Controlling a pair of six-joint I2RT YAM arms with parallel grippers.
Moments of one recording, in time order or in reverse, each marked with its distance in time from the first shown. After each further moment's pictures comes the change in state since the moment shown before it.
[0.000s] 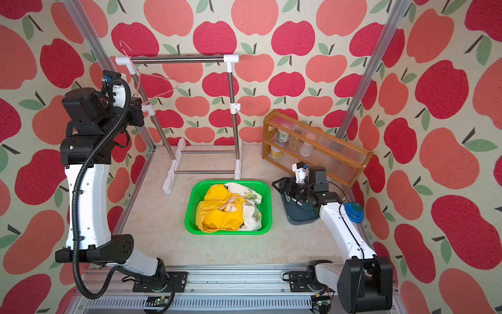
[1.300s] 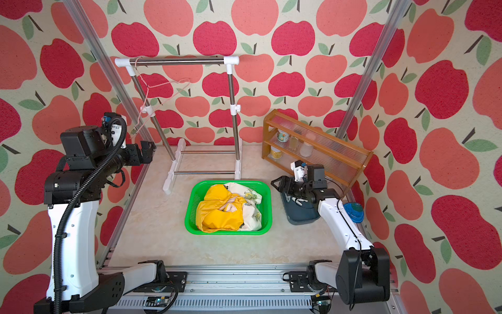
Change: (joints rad) left arm 0.007 -0.394 -0.488 -0.208 -0.108 -0.108; right arm 0.000 0.059 0.037 -0.002 0.001 -0.056
